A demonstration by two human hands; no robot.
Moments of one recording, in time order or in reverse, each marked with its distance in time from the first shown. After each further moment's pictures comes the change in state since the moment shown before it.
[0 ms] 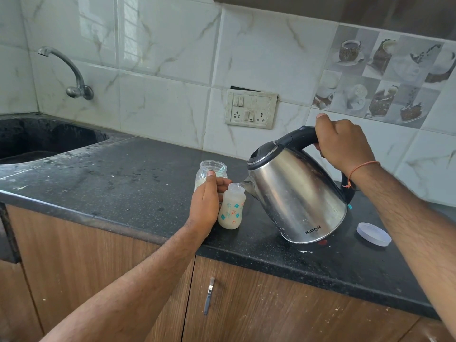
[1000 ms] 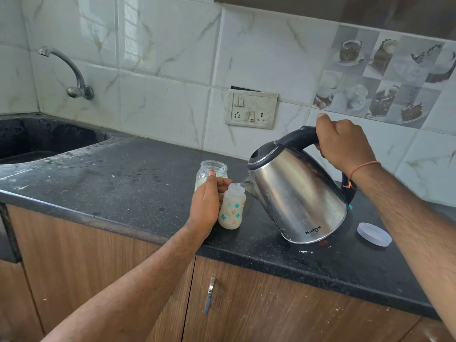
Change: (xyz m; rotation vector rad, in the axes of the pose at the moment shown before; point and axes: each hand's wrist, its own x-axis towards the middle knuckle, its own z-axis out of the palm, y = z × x) left_hand 0.000 0.000 -0.001 0.000 -0.001 -0.002; right_hand -0.006 -0.004 -0.003 0.059 0.009 0.020
